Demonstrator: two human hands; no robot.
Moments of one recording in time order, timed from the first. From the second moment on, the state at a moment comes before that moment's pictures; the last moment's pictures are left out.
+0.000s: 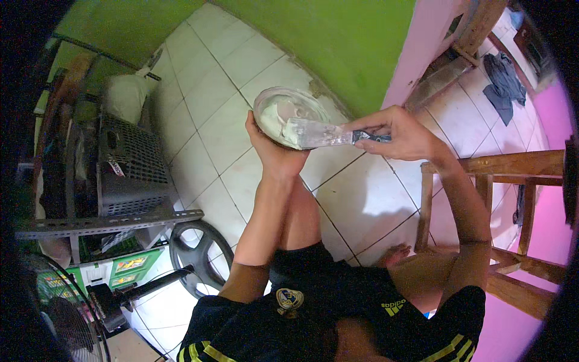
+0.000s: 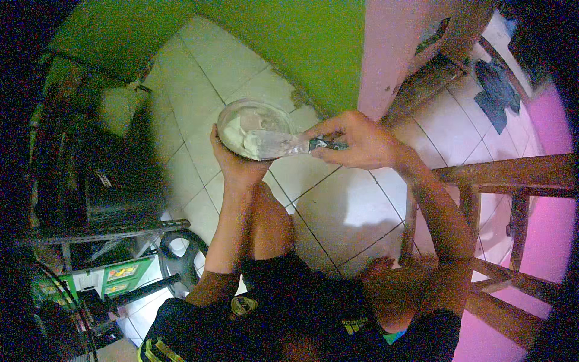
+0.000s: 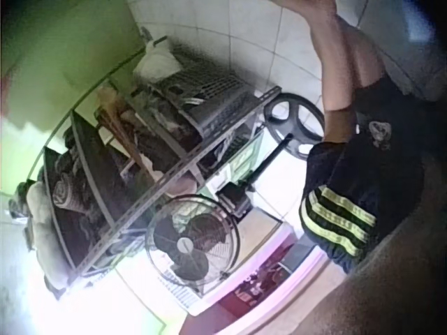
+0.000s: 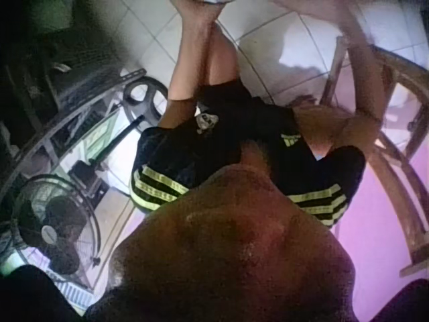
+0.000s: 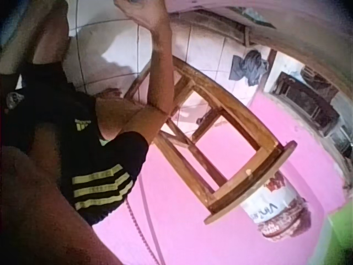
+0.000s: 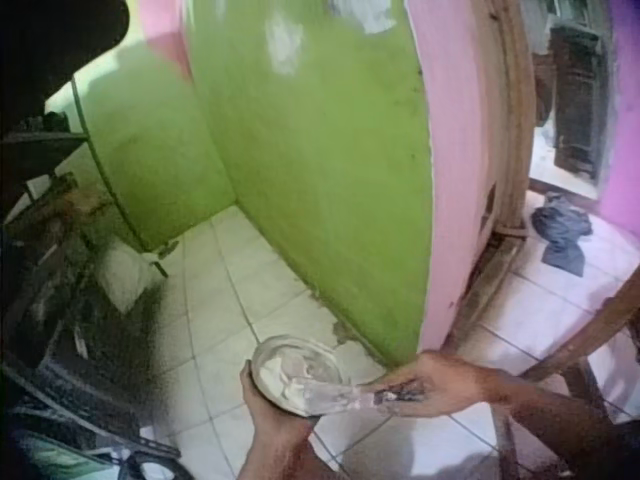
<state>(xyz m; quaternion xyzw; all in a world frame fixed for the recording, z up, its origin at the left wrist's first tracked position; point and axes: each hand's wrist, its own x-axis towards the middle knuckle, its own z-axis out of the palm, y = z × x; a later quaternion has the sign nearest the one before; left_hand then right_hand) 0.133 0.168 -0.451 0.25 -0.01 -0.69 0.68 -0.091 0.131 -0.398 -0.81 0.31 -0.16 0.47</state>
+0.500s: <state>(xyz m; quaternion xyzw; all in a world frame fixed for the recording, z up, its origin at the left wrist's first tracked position) 0.146 0.174 -0.440 0.15 -0.05 -0.68 0.71 -0.111 0.135 -0.395 -0.68 0.35 -0.20 0.61</state>
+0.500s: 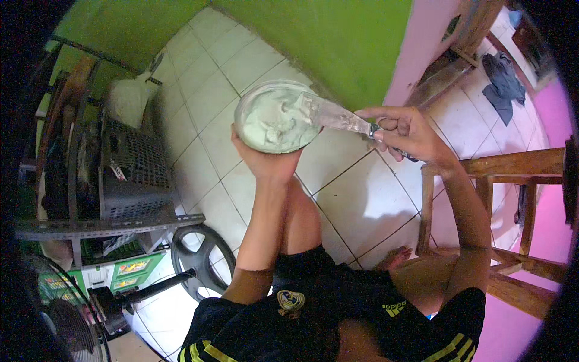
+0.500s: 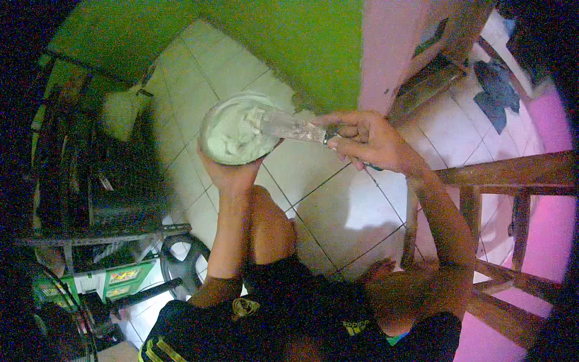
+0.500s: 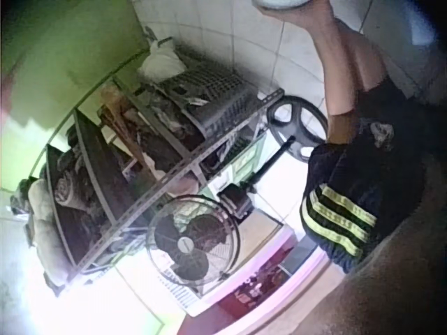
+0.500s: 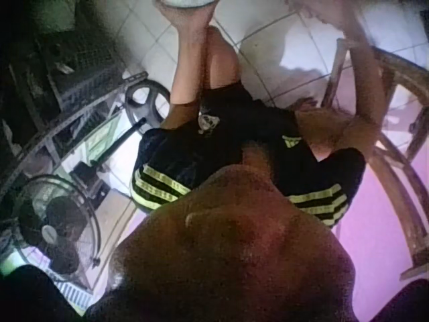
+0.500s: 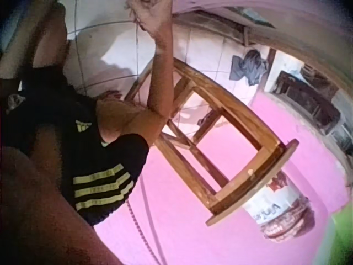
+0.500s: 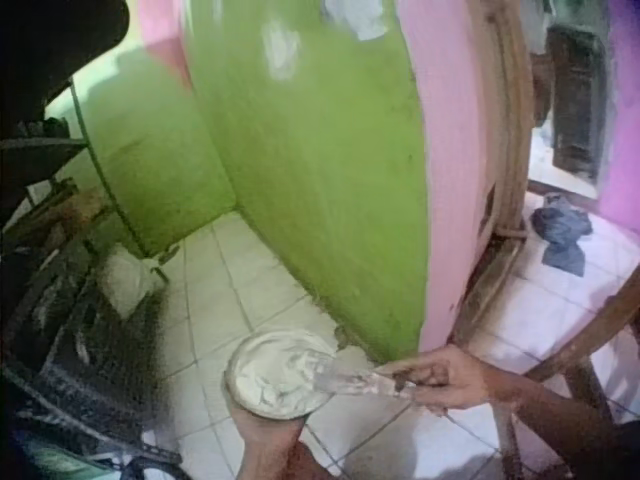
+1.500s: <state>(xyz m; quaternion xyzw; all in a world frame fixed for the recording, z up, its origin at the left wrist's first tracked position) 0.141 0.171 -0.431 0.29 -0.02 -0.68 0.68 -0.118 0.122 -0.638 -0.15 0.54 -0.74 0.36</state>
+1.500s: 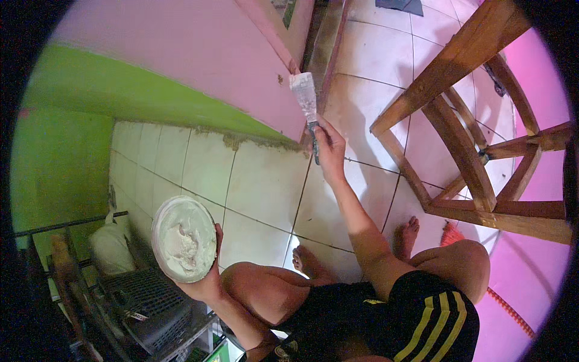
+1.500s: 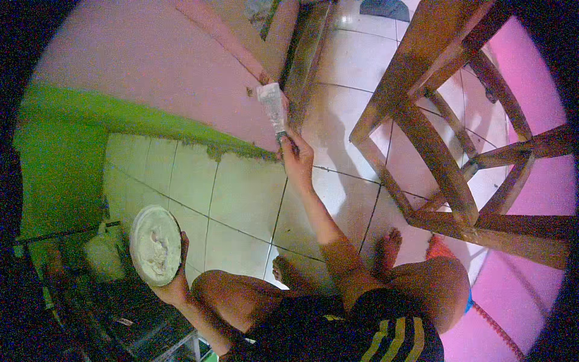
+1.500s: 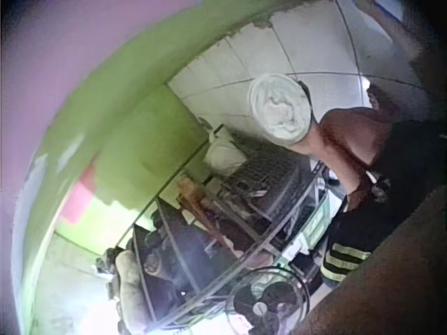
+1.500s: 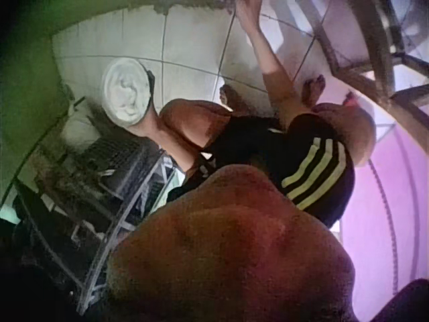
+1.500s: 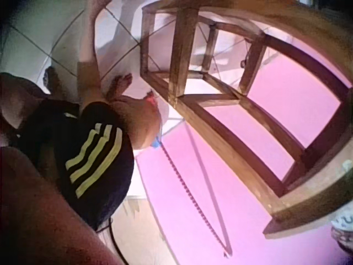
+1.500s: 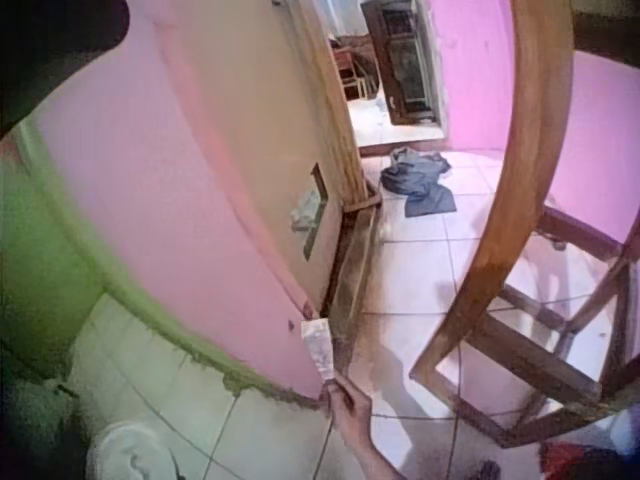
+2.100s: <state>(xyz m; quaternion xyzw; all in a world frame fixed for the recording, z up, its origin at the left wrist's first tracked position) 0.124 0.168 -0.423 0.29 -0.01 -0.70 0.65 -0.104 0.109 -0.638 -0.23 0.63 -0.70 0.26</state>
